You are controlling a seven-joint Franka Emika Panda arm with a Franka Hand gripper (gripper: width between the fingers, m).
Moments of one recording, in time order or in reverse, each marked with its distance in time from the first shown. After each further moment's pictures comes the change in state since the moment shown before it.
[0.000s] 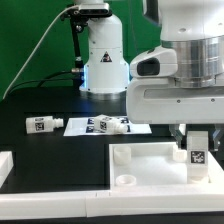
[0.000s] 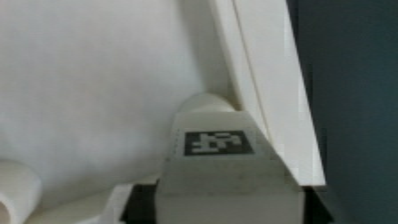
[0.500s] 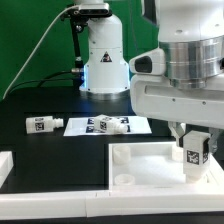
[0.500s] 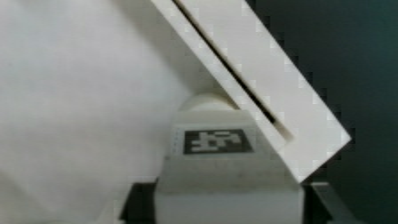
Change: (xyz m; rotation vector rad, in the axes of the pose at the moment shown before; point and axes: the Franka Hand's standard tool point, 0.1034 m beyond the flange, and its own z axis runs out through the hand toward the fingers) arm 0.002 0.003 0.001 0.016 -0.015 0.415
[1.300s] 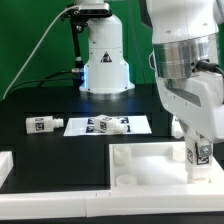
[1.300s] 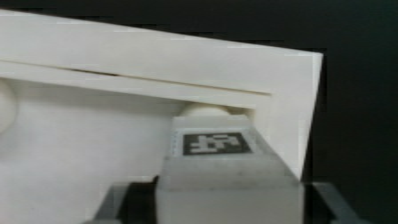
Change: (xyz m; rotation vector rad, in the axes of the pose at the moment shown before) arm -0.004 -0.001 0.002 0.087 0.005 0.609
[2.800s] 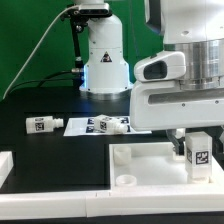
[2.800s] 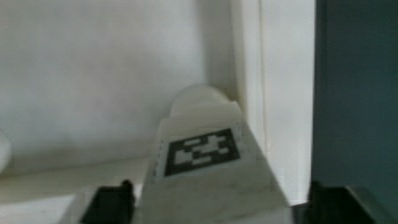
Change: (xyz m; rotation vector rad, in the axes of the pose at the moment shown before) arm -0.003 -0.002 0.006 -0.051 0.060 -1.252
